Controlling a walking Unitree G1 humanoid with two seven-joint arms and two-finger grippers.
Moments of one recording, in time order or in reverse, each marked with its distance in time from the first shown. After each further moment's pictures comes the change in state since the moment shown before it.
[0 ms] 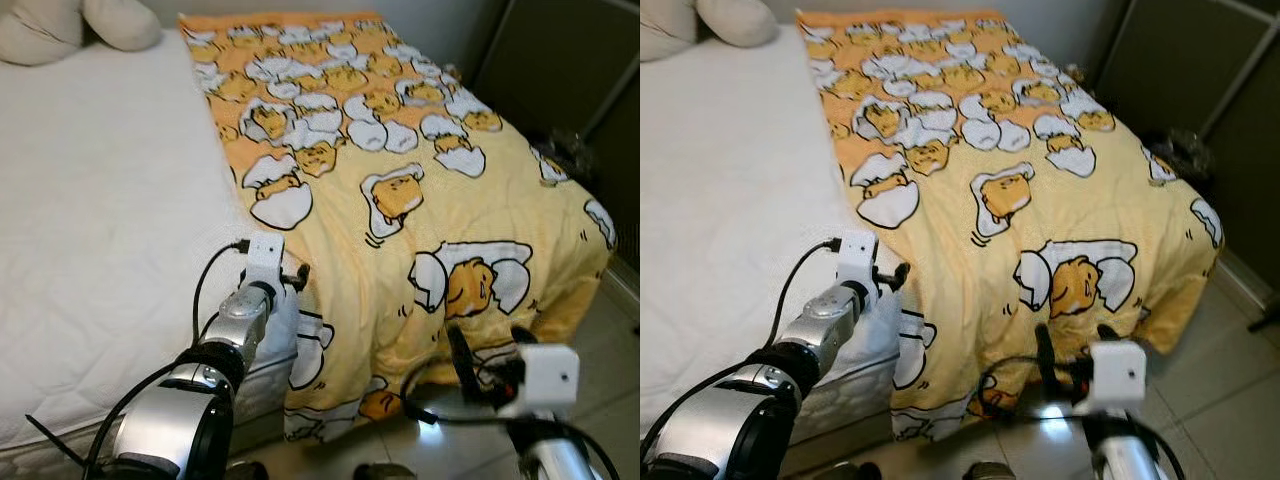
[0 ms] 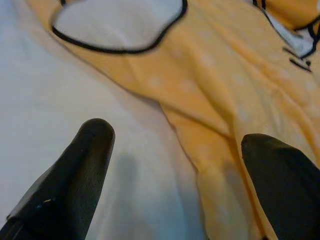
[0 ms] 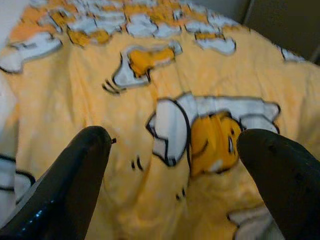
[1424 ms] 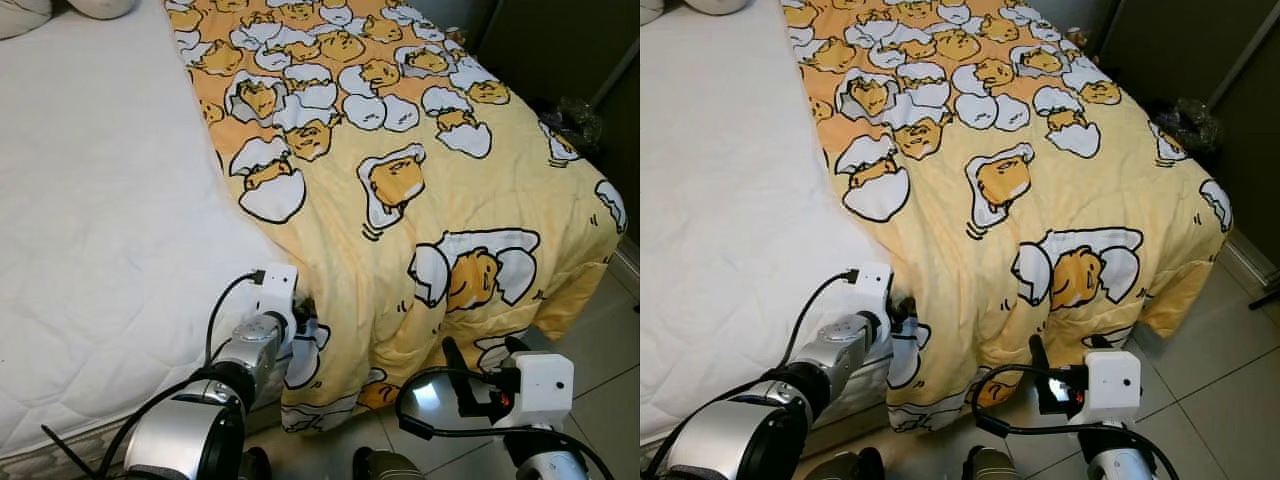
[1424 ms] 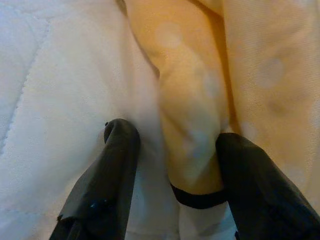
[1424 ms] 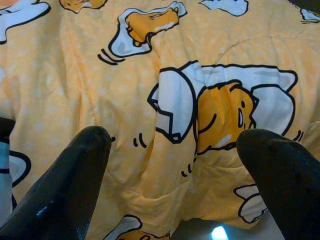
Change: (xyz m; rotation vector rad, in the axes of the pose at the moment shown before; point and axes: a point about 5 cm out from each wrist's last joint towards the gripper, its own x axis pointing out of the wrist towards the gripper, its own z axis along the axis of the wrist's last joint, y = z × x) left arm -0.006 -0.022 -0.038 -0.016 0.161 -0.067; right arm -0.005 0.007 -0.002 0.014 0.056 0.021
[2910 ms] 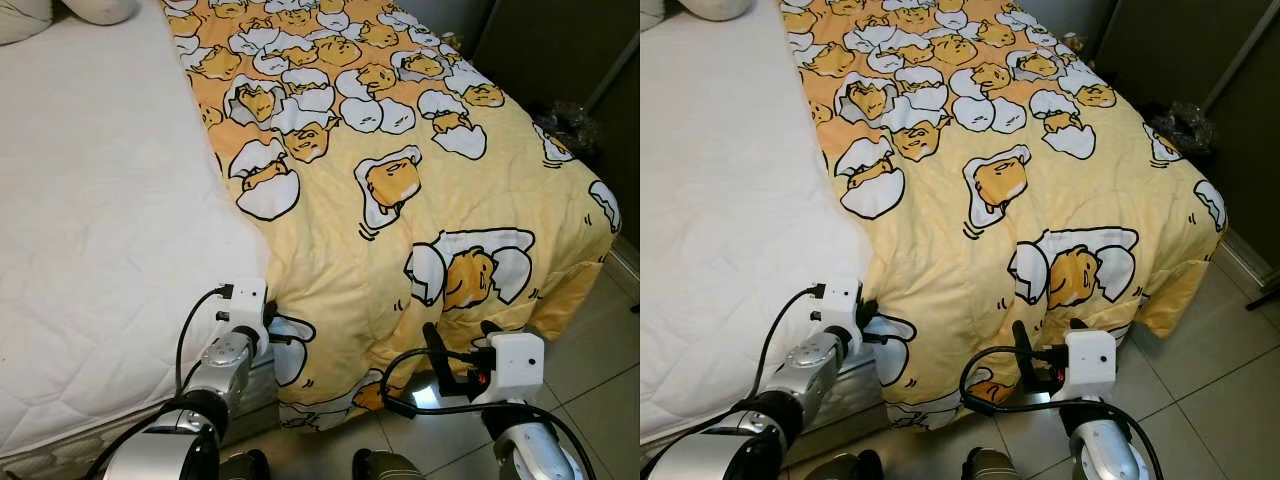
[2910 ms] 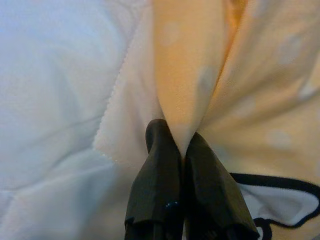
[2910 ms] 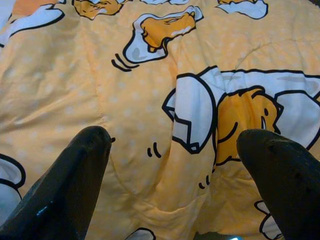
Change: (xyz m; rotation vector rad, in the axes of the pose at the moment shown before) left arm -0.018 0.042 -0.024 0.012 -0.097 0.106; right arm 0.029 0.010 -0.002 0.021 -0.016 0.060
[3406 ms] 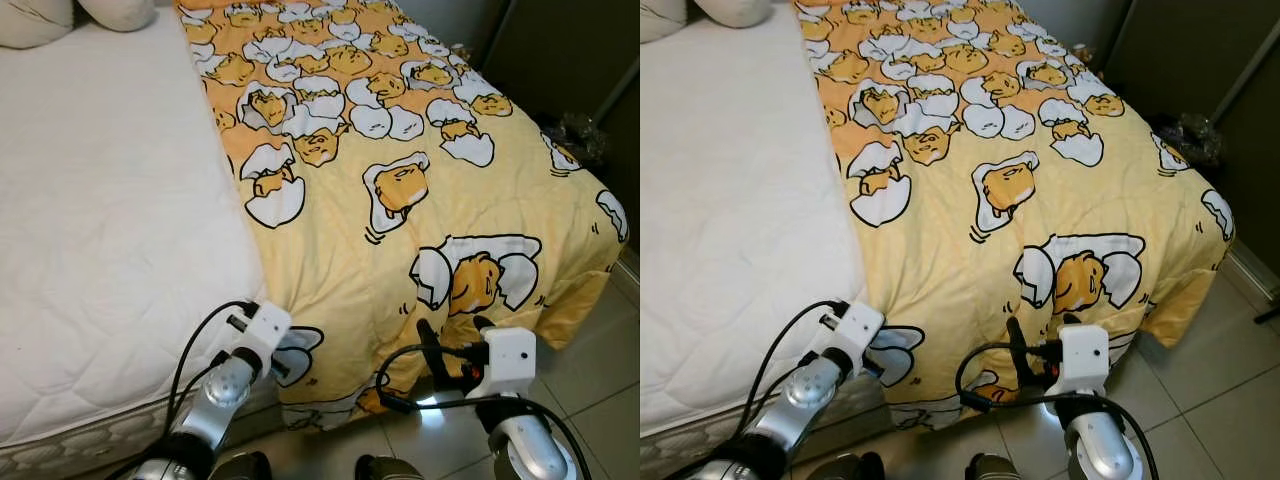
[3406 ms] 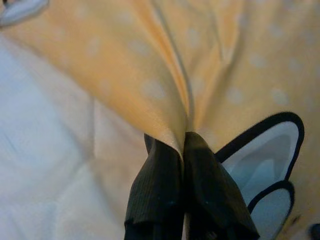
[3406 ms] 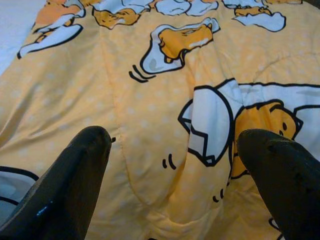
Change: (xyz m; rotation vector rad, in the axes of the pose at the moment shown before) left arm -0.023 -0.014 -0.016 0.507 -0.138 -0.117; right arm 0.007 0.003 0.001 -0.001 -0.011 0.026
